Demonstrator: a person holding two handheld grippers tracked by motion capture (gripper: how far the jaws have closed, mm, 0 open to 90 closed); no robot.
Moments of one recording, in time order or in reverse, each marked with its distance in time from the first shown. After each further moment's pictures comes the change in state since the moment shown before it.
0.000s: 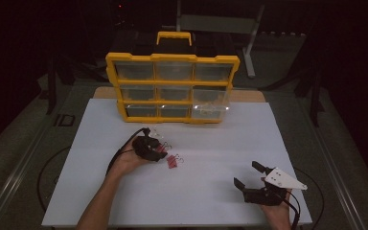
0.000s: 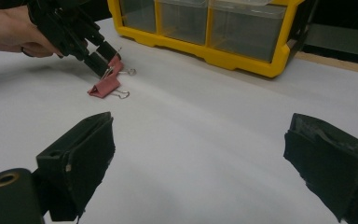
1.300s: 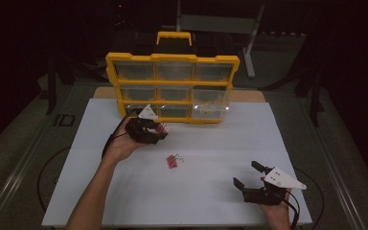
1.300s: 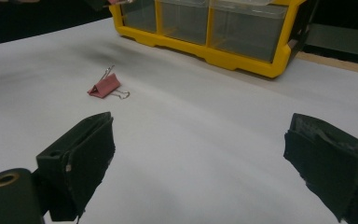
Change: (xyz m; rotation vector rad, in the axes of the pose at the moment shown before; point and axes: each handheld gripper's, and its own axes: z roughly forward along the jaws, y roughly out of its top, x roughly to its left) left arm 0.007 0.049 -0.074 -0.160 0.038 0.001; right arm 0.001 0.001 0.001 0.002 -0.001 -0.002
